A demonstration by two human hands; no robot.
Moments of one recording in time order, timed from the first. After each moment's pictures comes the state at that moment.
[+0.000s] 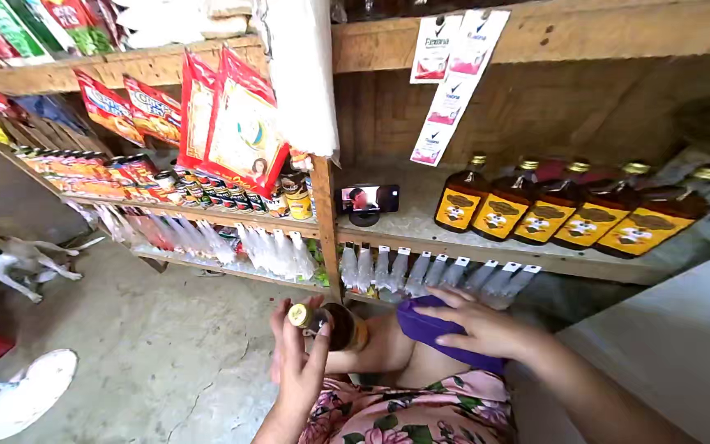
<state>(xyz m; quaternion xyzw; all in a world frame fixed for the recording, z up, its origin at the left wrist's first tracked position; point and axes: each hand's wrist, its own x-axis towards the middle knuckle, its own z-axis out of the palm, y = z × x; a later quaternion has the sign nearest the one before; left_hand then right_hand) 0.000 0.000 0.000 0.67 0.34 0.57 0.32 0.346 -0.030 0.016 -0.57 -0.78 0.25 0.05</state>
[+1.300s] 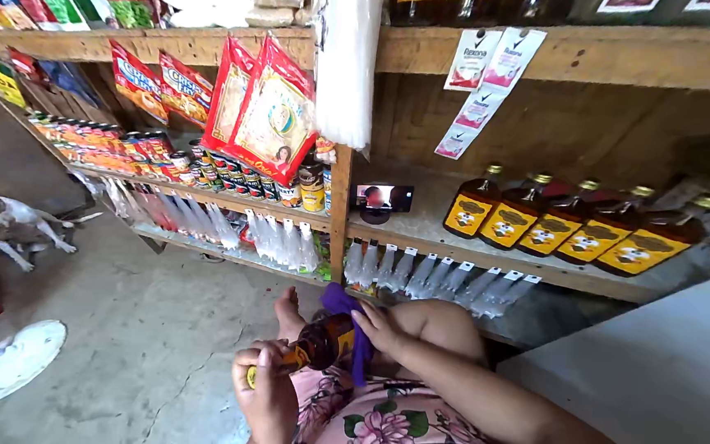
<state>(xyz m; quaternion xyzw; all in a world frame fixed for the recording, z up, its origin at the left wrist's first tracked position) -0.040 -0.045 -0.014 0.40 0.25 0.79 0.39 0.186 0.016 -0.067 -0.55 -0.70 0.34 0.30</state>
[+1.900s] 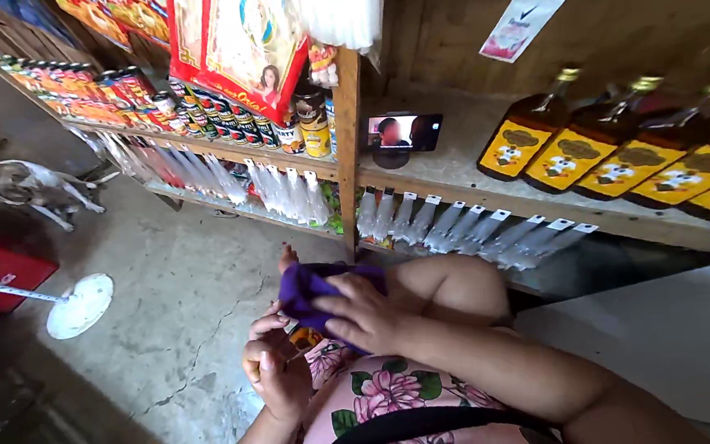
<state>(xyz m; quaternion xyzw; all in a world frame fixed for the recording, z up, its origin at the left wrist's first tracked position) -0.040 -0.055 -0.031 0.54 0.23 0.75 0.30 0.145 -0.019 -0.024 -0.33 -0.85 0.23 0.34</state>
